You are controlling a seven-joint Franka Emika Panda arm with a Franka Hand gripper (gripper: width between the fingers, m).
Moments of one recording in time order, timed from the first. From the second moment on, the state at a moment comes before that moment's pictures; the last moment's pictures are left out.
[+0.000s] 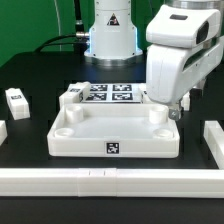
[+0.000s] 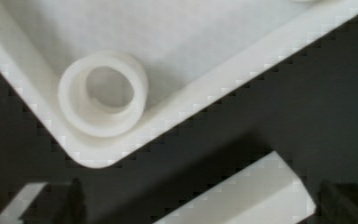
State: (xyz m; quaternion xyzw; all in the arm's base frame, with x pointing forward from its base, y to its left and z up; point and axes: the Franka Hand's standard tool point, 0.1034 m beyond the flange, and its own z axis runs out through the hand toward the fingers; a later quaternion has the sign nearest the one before) arm 0.572 0.090 0.066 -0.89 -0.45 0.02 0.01
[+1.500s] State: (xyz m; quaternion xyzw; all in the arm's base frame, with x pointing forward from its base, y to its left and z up) arm 0.554 0.048 0.064 -0.69 -0.72 -0.01 -0.01
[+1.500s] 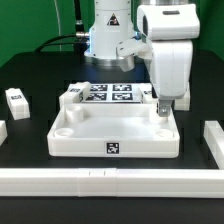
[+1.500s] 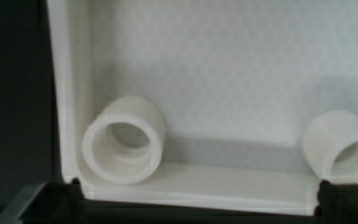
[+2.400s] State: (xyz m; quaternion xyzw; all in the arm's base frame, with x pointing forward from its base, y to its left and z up) arm 0.475 -0.007 0.018 -0.71 -0.70 0.00 0.00
